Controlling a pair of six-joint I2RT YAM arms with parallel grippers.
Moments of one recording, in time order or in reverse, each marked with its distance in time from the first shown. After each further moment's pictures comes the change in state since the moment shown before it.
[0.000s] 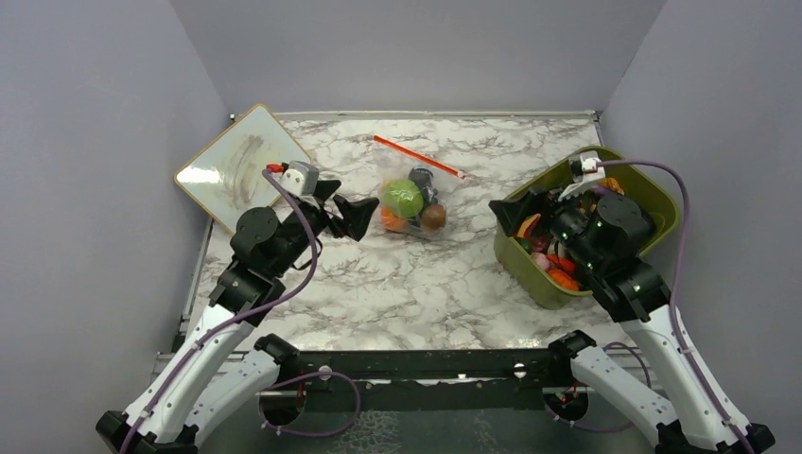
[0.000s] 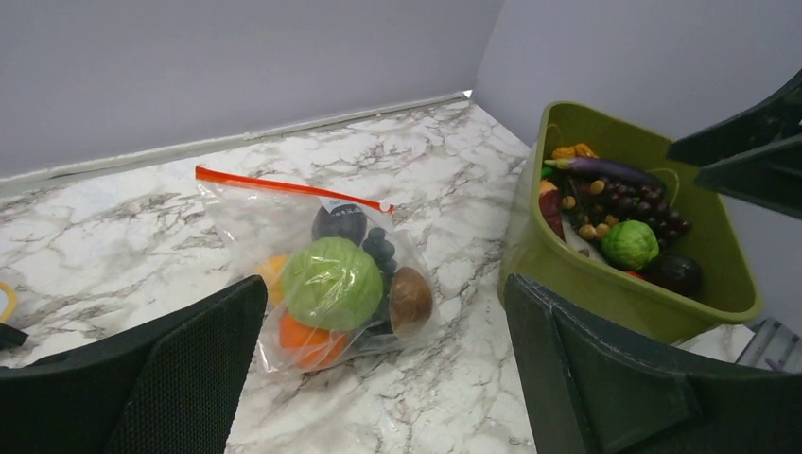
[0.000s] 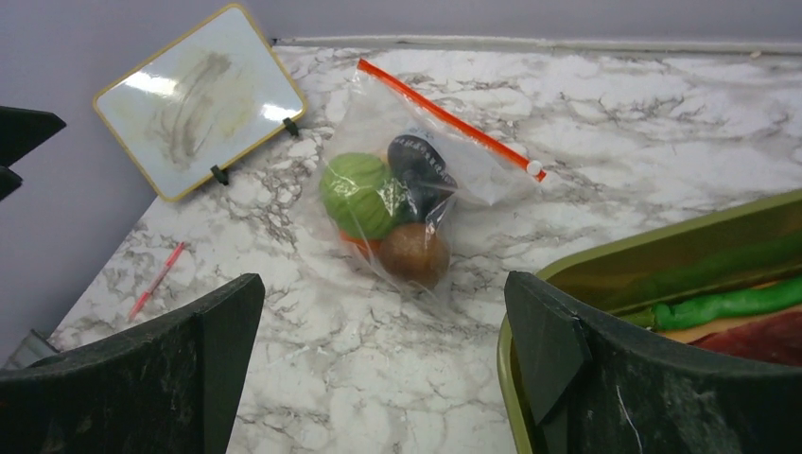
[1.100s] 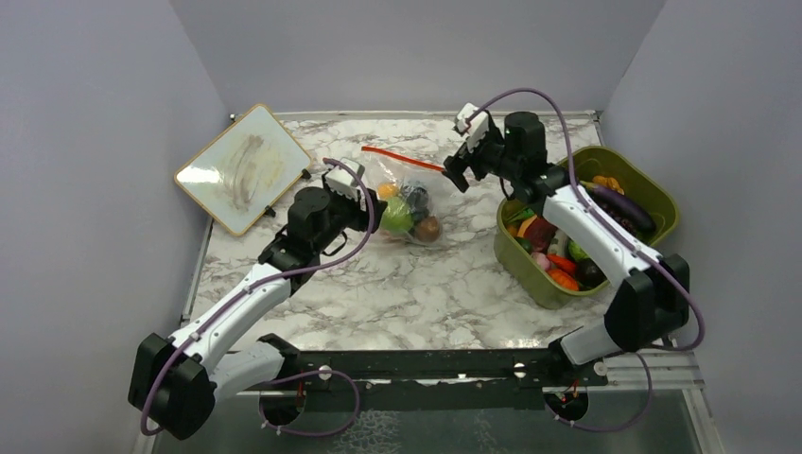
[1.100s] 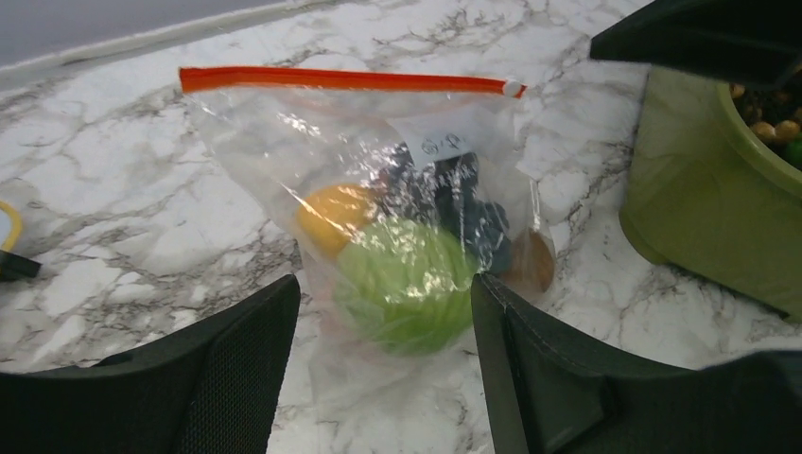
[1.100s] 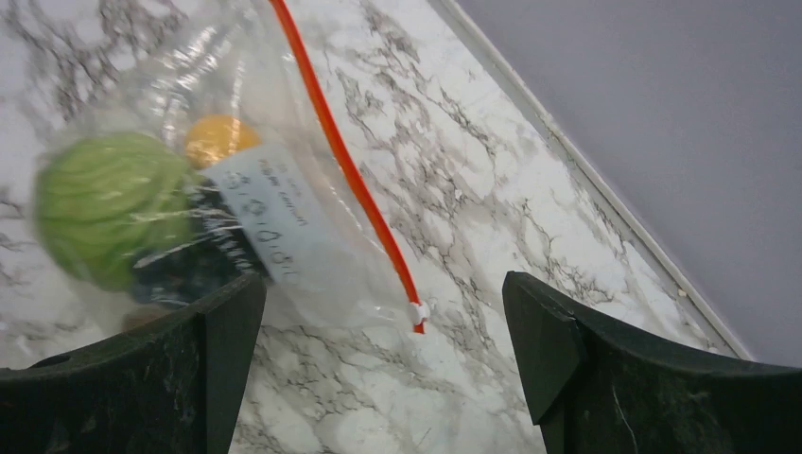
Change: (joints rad) left arm 0.000 0.292 -0.090 0.150 -0.084 0.117; right arm -0.001 0.825 0.340 0.196 -0.238 -0.739
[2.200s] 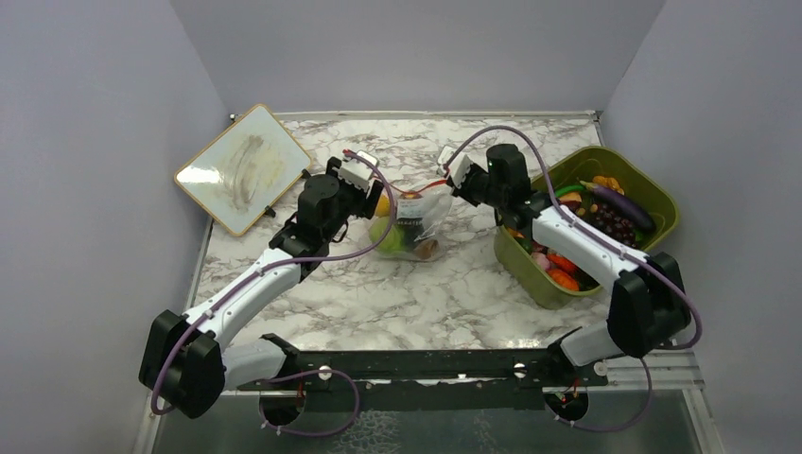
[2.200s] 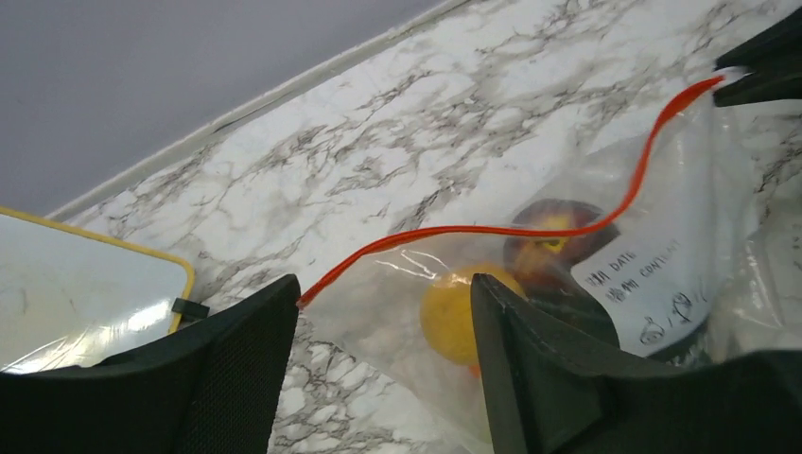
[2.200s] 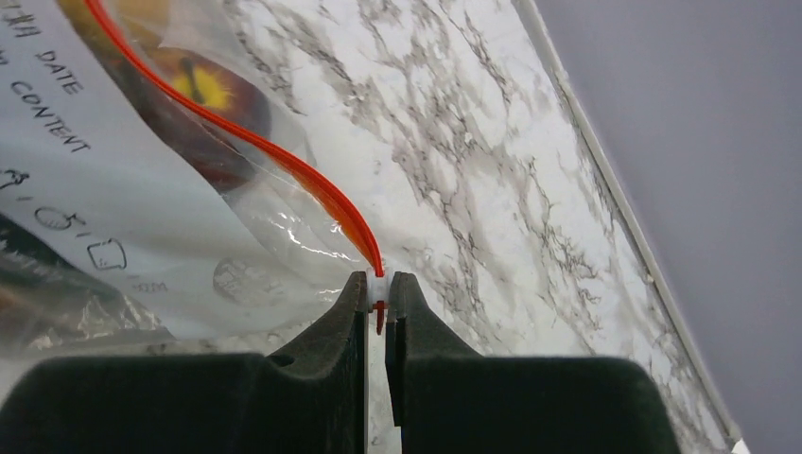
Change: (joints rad) left arm 0.001 0.145 0.069 0.048 -0.130 0.299; right arm 0.100 -0.134 -0.276 0.087 0.126 -0.233
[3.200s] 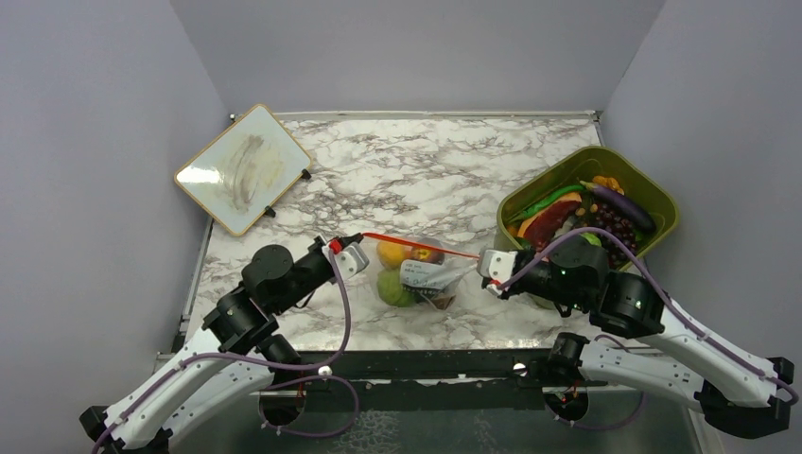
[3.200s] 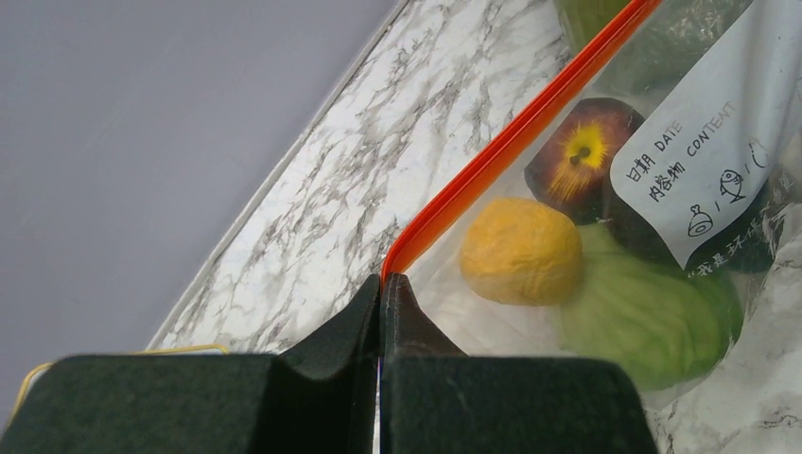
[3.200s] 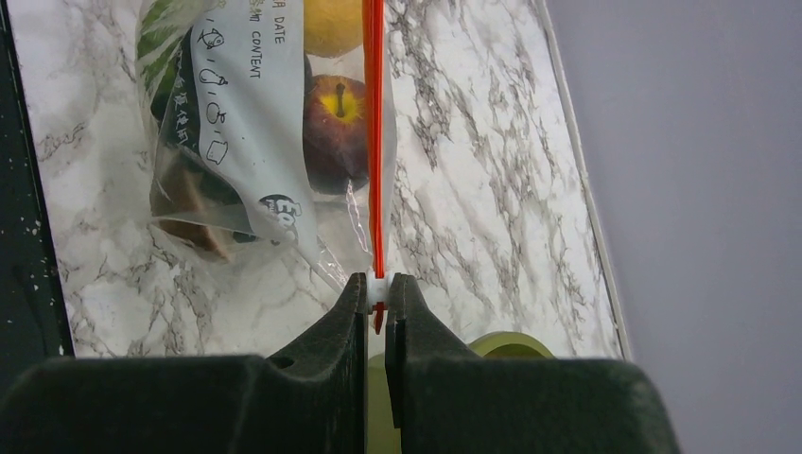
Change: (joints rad) left arm -0.271 -0.640 -0.107 -0.447 0.127 0.339; right arm 0.504 -0.743 -0.086 -0.595 0.254 0.013
